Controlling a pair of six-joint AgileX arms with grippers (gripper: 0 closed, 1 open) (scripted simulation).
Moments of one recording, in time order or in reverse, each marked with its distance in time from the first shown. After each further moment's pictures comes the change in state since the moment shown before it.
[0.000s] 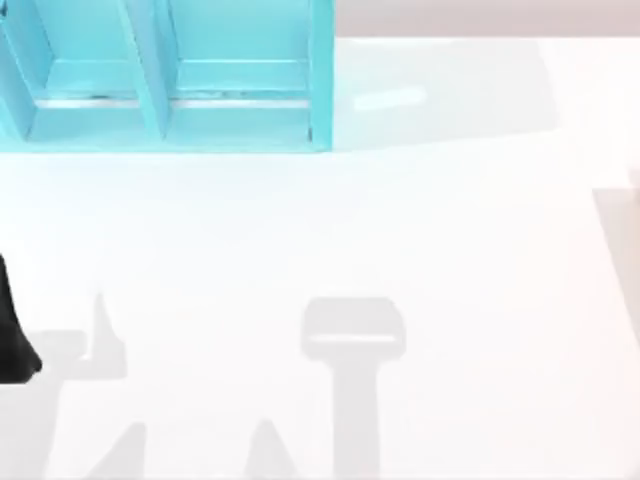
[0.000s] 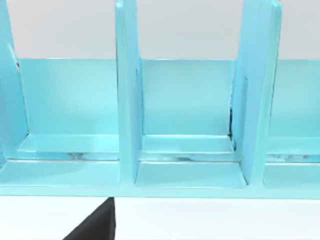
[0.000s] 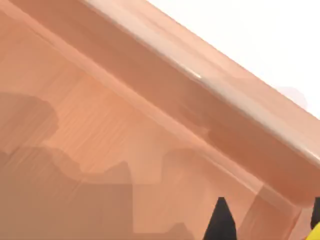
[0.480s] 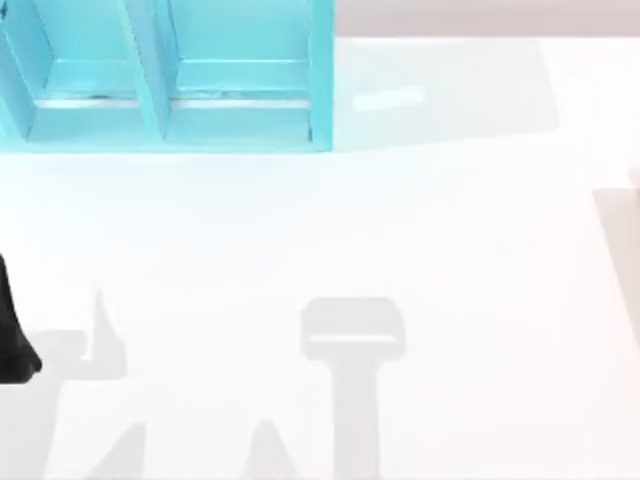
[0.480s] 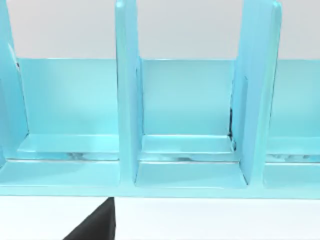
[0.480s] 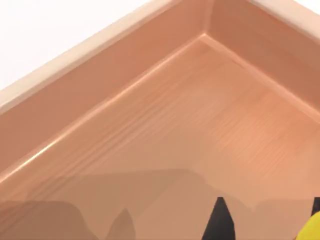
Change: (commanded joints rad) left arm 0.000 0.000 0.000 0.000 0.000 0.000; right arm -0.220 -0.082 -0.173 -0.476 -0.312 -0.608
